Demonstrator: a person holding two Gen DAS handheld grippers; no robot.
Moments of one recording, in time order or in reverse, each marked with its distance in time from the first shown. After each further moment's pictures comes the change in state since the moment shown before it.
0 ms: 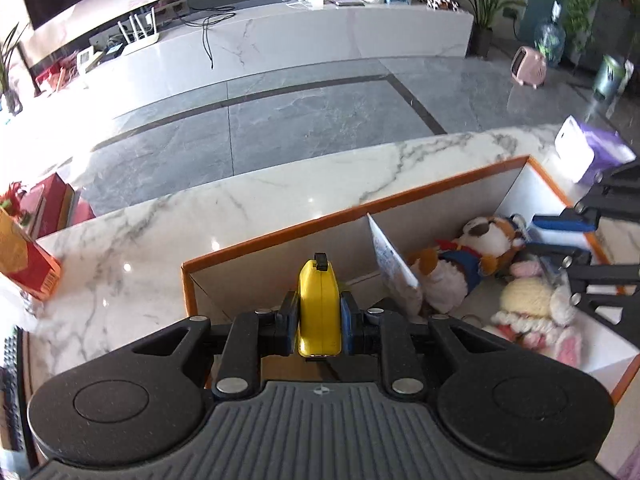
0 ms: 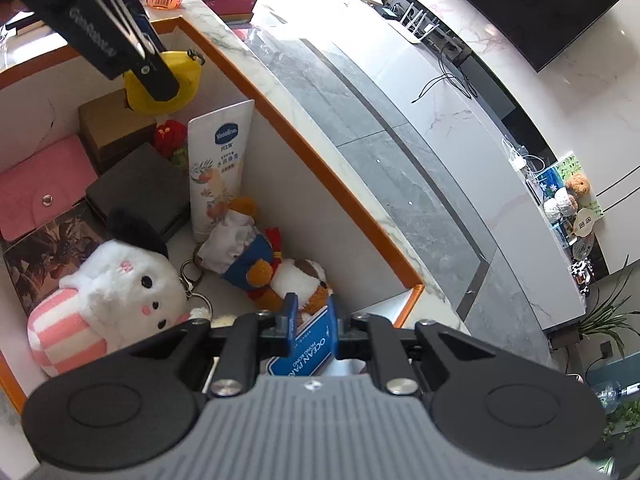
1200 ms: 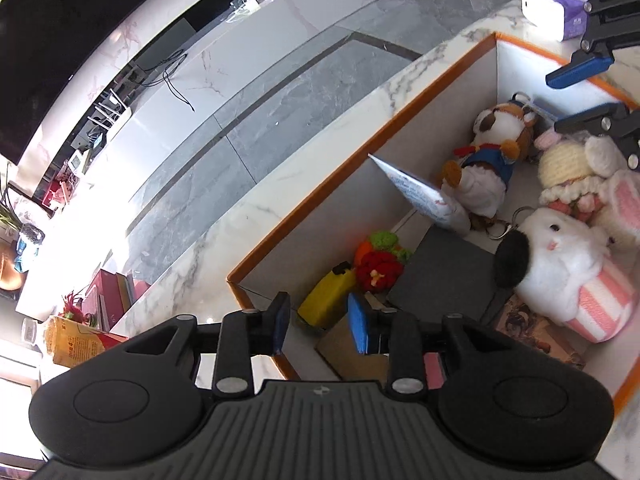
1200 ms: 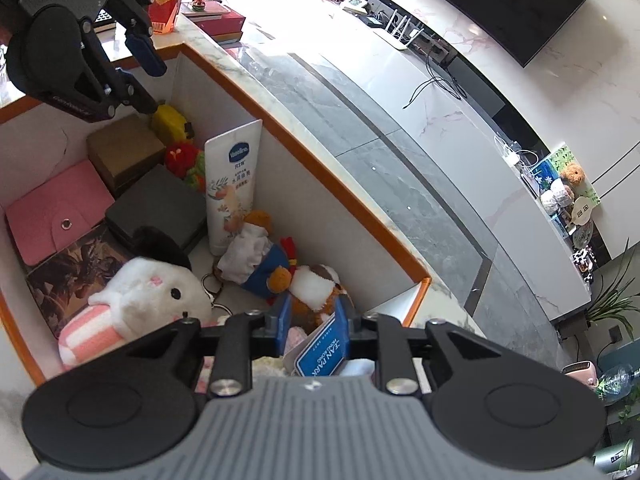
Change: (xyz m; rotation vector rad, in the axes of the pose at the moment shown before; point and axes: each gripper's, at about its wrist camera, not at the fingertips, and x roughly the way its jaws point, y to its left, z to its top) left arm -0.013 -0.029 -0.024 0.399 0.014 0.165; right arm -0.014 0.001 0.003 0.074 -0.039 -0.003
